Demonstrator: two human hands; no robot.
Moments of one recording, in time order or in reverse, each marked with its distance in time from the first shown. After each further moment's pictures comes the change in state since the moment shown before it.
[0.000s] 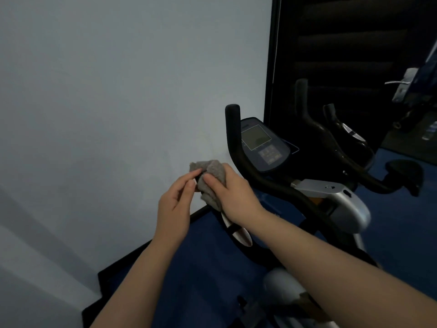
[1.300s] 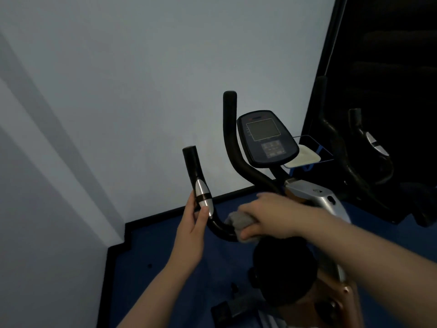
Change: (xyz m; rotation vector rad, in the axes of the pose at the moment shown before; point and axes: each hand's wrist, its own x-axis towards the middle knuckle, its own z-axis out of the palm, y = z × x) left_hand -0.111 0.005 0.104 -0.063 0.223 -0.356; right_hand -0.032 0.055 -0.132 -0.992 -0.844 -0.377
